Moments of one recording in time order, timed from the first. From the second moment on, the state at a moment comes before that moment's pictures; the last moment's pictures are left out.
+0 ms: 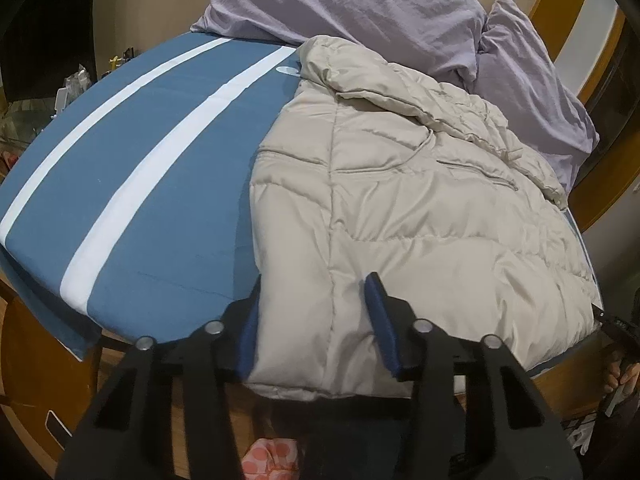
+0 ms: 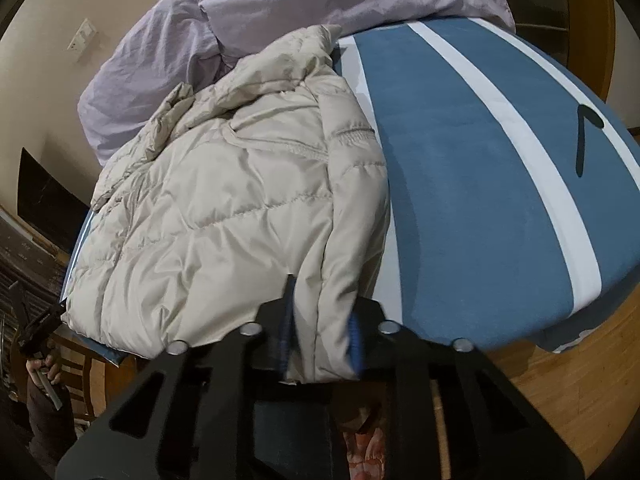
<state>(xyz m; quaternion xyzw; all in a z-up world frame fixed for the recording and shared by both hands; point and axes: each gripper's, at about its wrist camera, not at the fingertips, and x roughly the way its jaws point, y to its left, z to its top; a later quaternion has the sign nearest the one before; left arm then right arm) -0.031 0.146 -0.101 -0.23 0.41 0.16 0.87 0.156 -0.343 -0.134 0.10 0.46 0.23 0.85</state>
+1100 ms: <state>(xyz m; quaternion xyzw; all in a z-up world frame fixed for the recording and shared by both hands) 0.085 0.181 0.038 -0.18 0.30 0.21 0.91 0.257 -0.279 0.006 0.08 0.32 0.19 0.92</state>
